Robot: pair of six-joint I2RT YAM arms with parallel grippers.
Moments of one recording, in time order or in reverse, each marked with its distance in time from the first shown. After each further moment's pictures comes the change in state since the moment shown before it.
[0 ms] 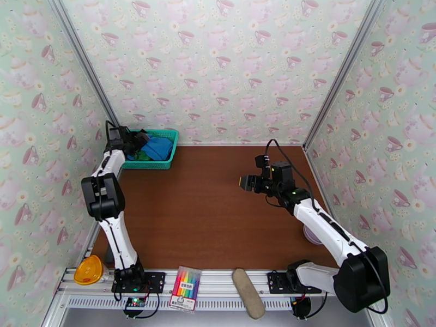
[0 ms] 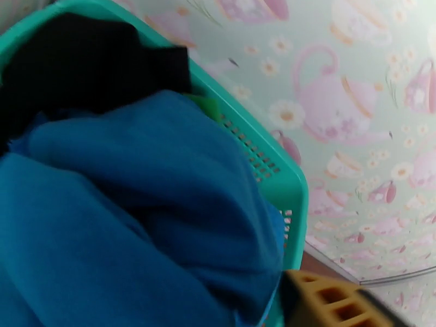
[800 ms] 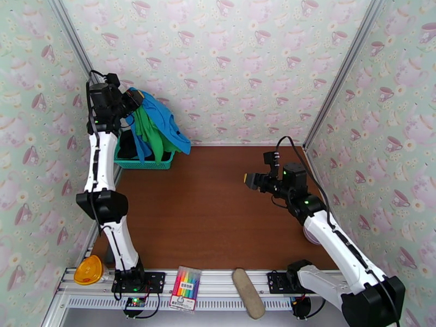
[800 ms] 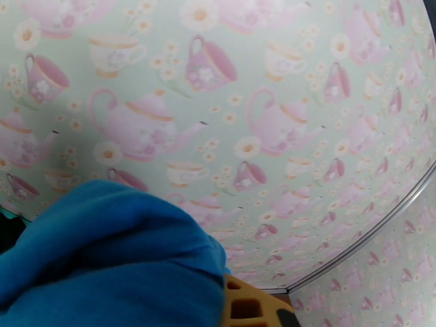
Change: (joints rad) left arm -0.103 -0.033 0.644 -0.220 0.112 -0.002; right arm -0.006 -0.183 -0.020 0.017 -0.004 0.013
